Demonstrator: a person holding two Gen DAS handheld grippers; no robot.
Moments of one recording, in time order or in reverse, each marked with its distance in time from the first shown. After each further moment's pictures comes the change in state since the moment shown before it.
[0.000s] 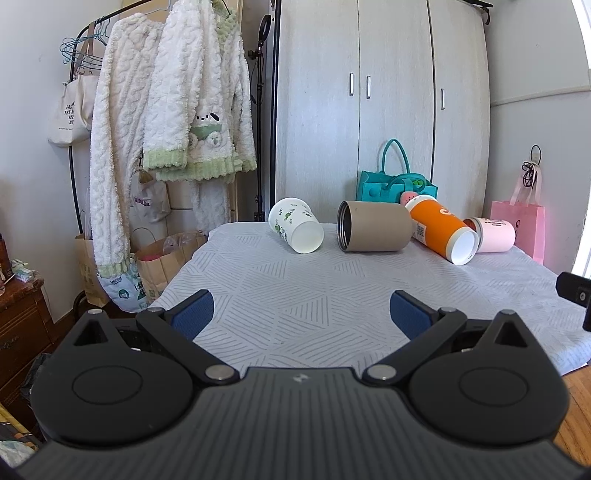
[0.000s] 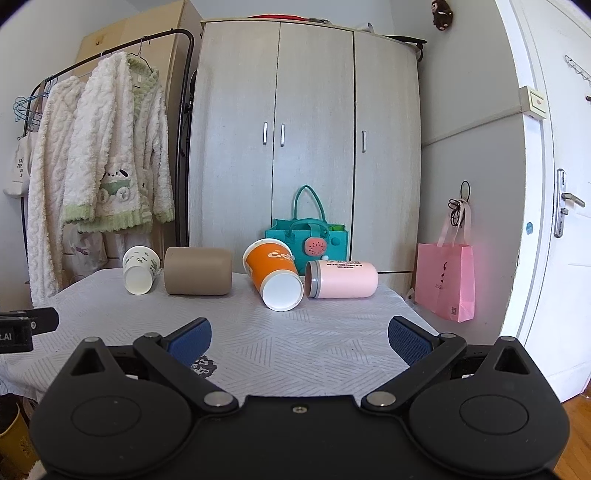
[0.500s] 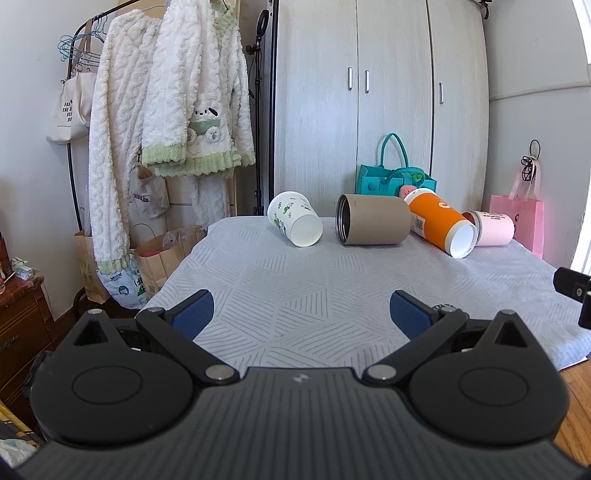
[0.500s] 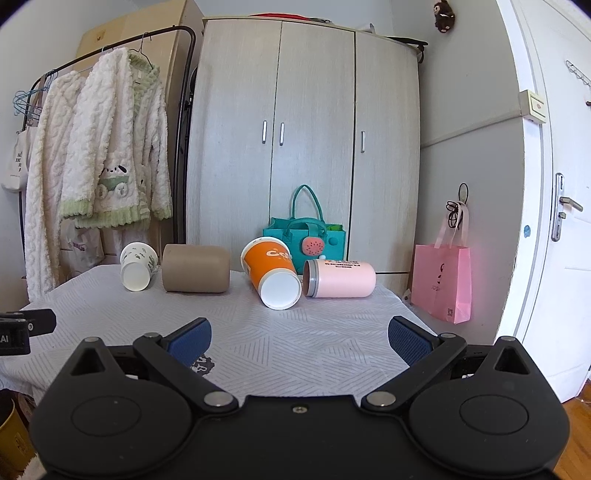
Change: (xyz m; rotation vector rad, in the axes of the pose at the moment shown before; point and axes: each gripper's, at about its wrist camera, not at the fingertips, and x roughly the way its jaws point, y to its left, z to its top) left arm 0.001 0.000 -0.006 0.004 0.013 -0.004; right arm 0.000 0.003 -0.003 -0.015 0.003 -0.011
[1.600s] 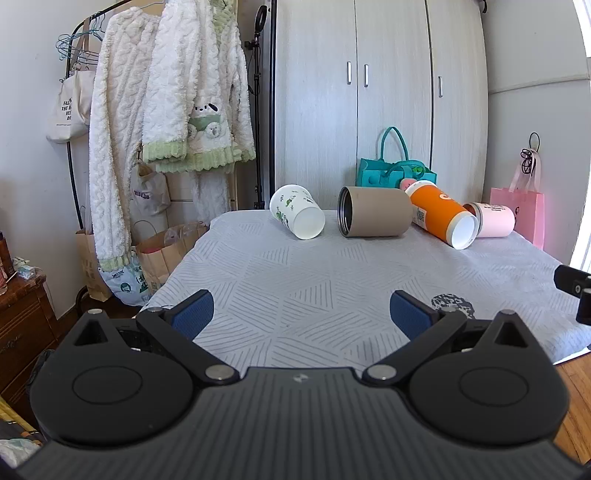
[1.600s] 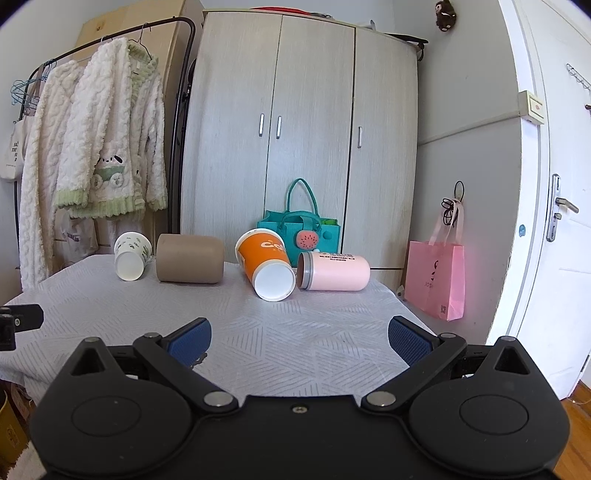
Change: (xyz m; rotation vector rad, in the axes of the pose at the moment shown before) left arm -0.004 0.006 -0.004 0.009 0.012 -0.005; right arm 0.005 0.000 -0.001 -0.020 0.023 -0.021
